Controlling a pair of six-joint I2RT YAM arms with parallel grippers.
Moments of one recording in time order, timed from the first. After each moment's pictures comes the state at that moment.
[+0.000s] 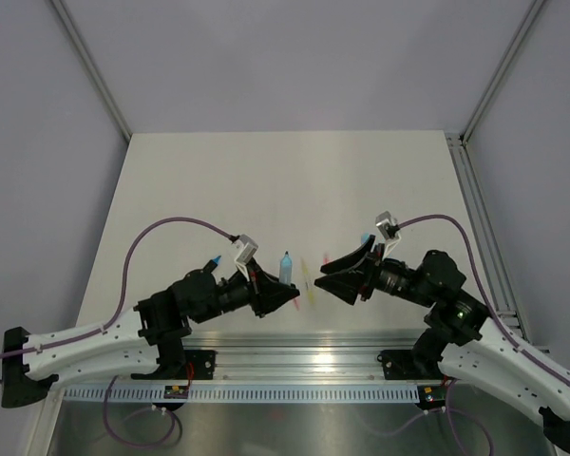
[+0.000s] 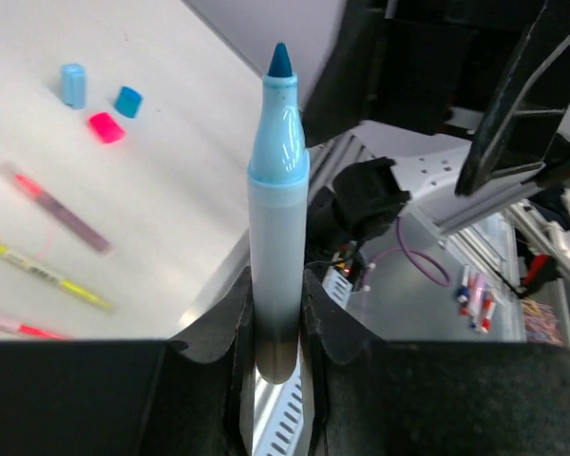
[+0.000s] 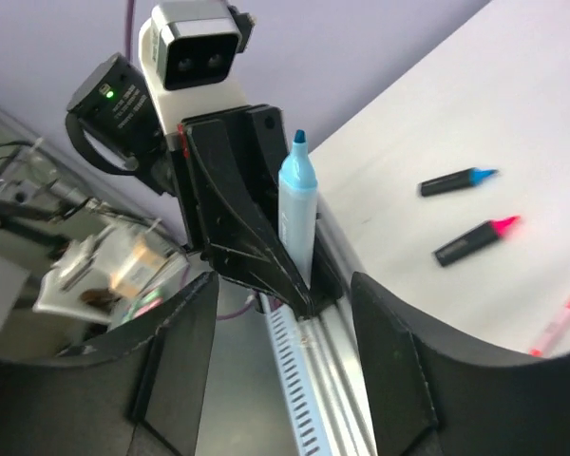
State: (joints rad) left arm -1.20 0.68 0.53 0.07 -0.02 -0.63; right arm 0.85 0.63 0.59 0.13 -0.41 0.68
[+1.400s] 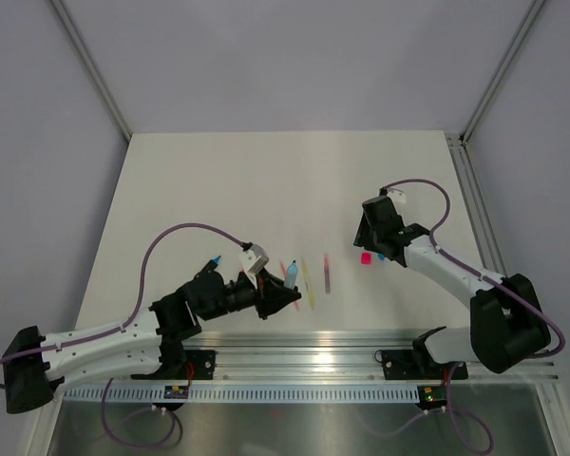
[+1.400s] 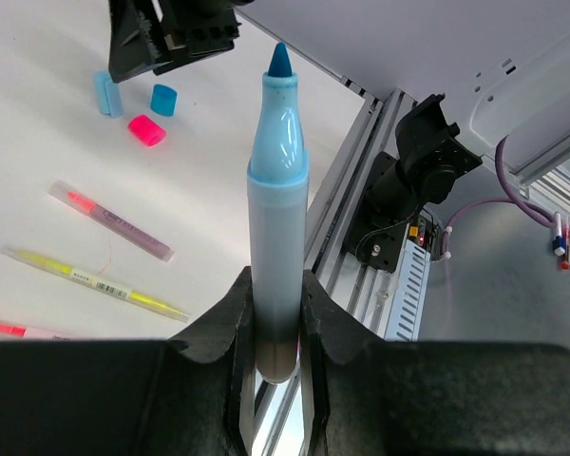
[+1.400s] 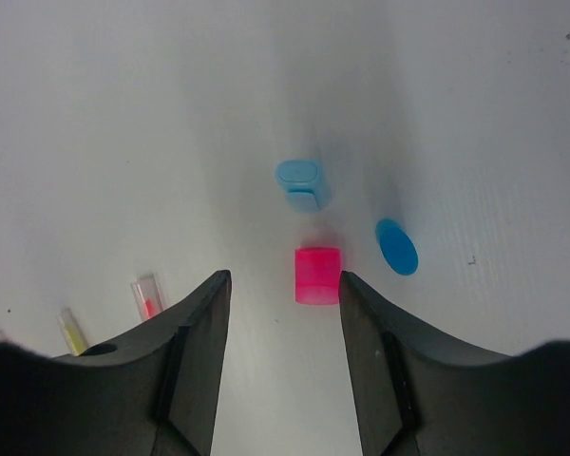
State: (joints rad) left arm -1.11 0.76 0.40 0.26 0.11 -0.41; right arm 0.45 1.31 0.80 -0.37 0.32 0.63
